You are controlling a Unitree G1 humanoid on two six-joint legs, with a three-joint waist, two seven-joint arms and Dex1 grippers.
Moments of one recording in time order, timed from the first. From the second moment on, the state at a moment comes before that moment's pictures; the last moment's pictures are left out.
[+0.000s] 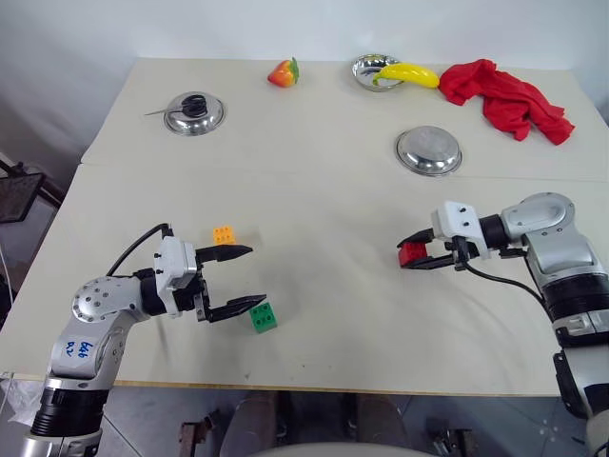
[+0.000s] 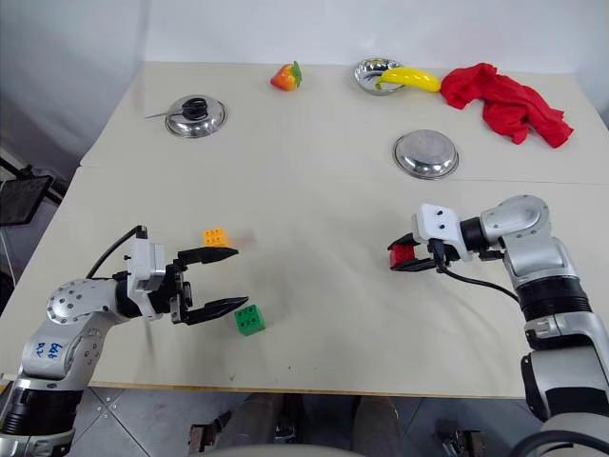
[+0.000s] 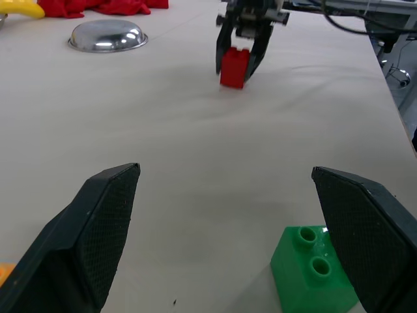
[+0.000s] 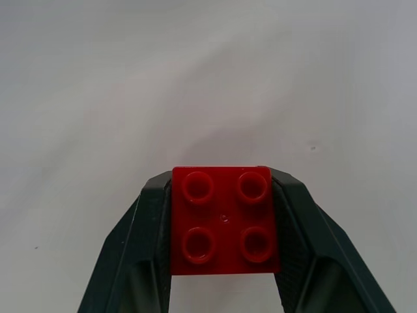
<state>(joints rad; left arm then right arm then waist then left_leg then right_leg) -0.11 0.64 0.12 -0.22 -0.50 0.18 -1.07 -0.76 -0.78 0.21 0.60 0.11 -0.16 1.53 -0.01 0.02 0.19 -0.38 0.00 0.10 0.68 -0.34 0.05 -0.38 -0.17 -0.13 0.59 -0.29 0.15</state>
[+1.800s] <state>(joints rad) 0.22 0.56 0.07 -0.38 -0.40 0.15 -0.90 0.06 -0.78 -0.27 0.10 0.65 -0.26 1.55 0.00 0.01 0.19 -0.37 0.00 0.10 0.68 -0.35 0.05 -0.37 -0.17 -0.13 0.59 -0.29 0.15</state>
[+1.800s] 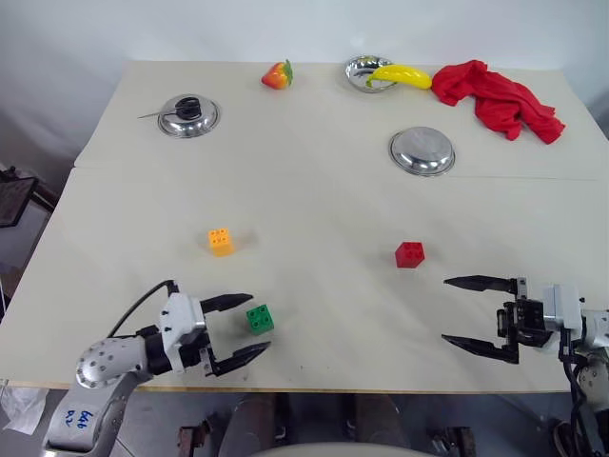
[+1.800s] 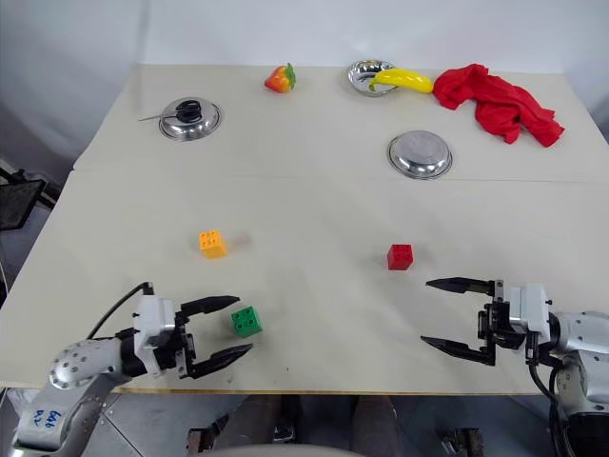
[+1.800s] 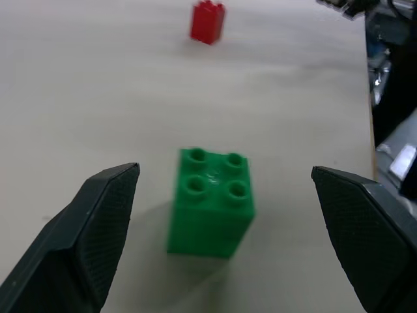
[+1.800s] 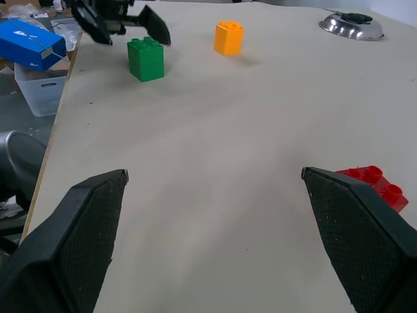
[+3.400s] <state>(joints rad) -0.96 0.20 -0.26 0.83 -0.12 -0.11 -1.27 0.36 -0.72 -0.54 -0.15 0.63 -0.23 1.29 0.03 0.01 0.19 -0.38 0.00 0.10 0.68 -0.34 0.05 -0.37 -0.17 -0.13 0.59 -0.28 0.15</state>
